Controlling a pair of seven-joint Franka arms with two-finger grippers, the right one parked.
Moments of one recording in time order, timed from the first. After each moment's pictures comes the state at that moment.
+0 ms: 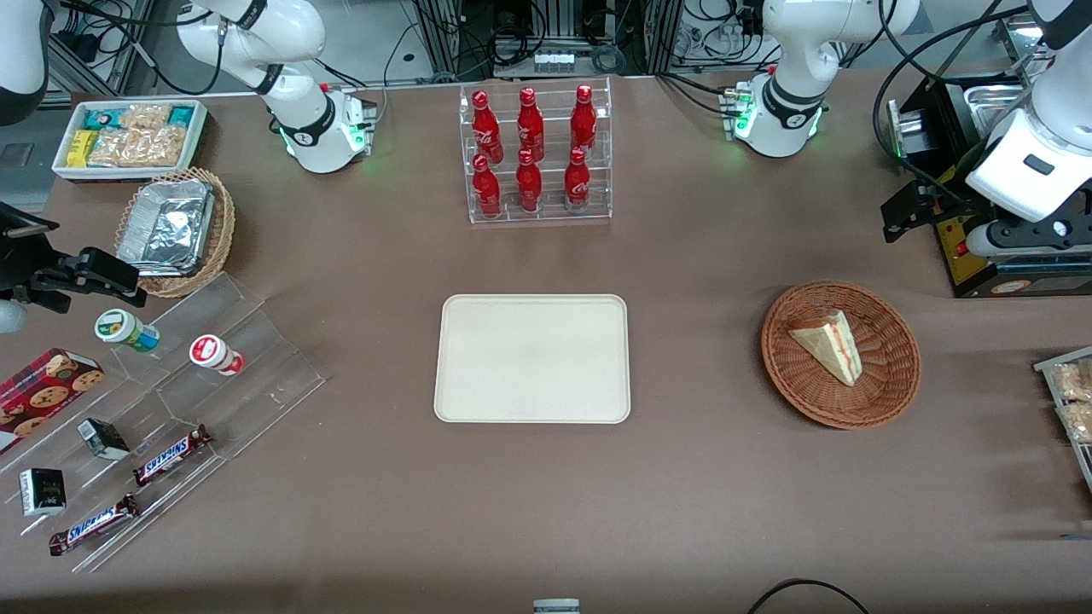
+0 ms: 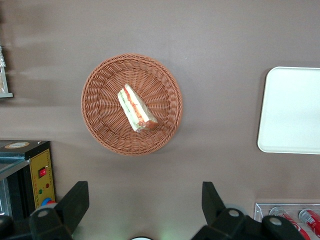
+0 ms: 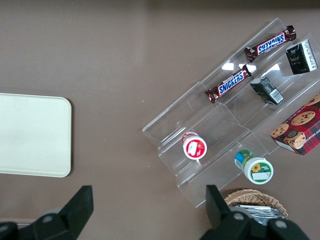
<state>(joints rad) -0.09 -0.02 -0.05 -1.56 0.02 1.50 -0.15</state>
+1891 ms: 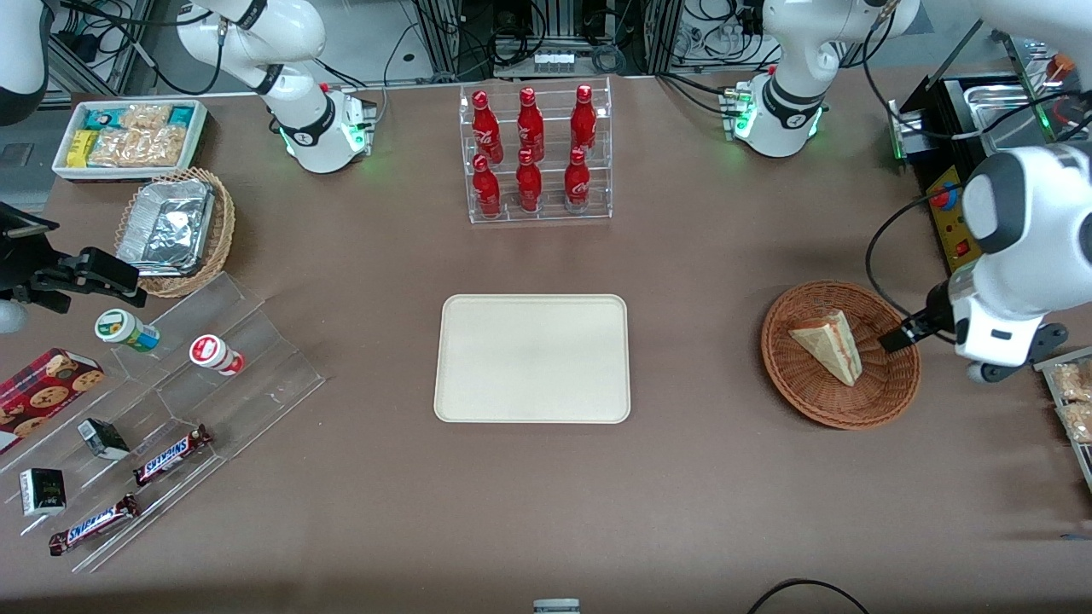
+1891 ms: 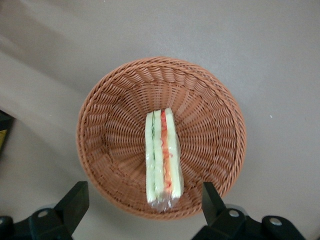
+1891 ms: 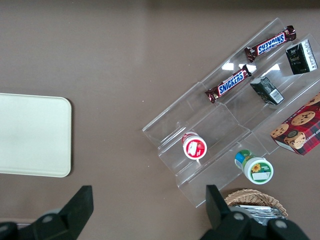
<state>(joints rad) -0.08 0.19 0.12 -1.92 0.02 2.02 -0.53</state>
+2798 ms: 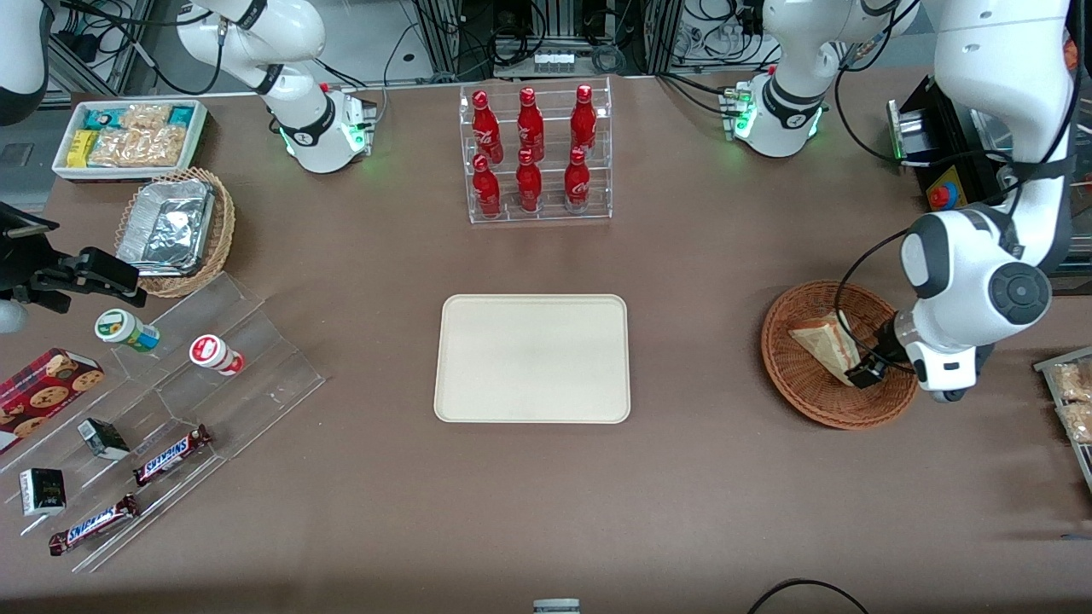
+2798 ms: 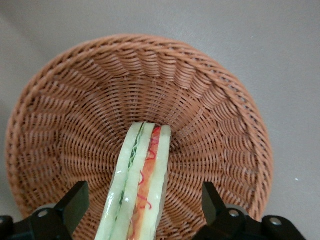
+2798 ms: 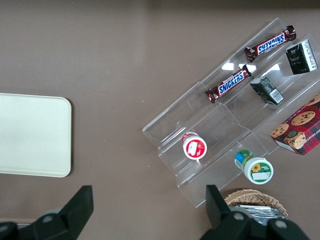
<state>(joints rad) -0.08 0.34 0.12 -2.05 -0.06 2.32 -0.79</state>
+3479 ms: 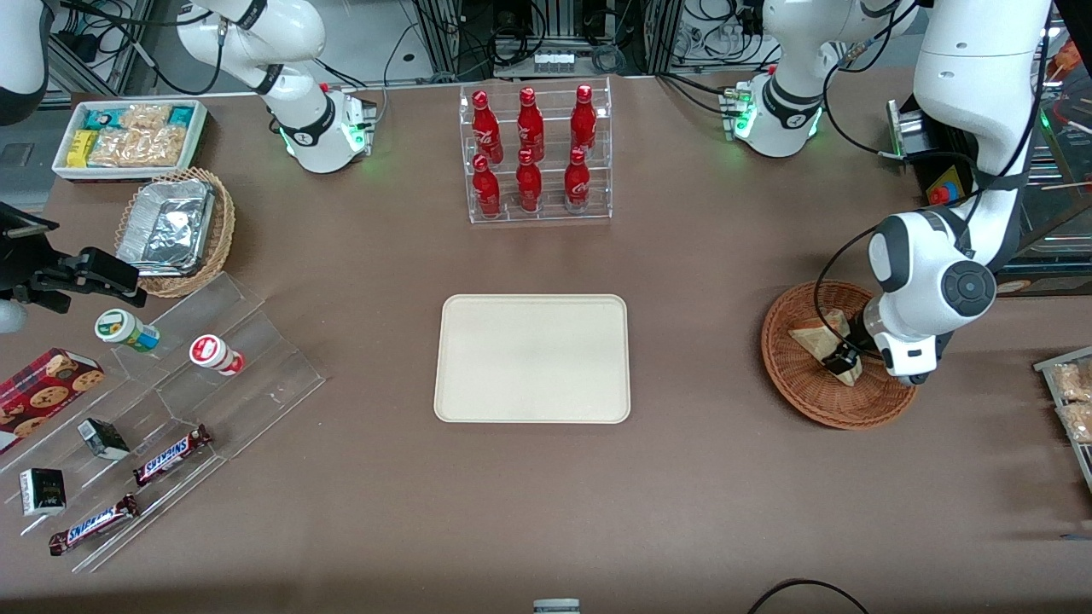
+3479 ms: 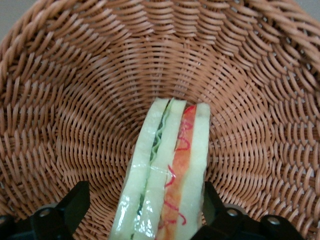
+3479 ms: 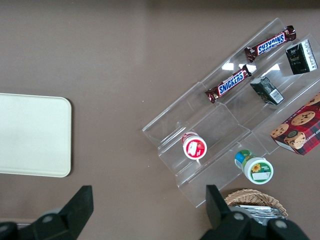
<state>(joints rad) -0.09 0.36 0.11 -2.17 -0.07 2.42 -0.84</state>
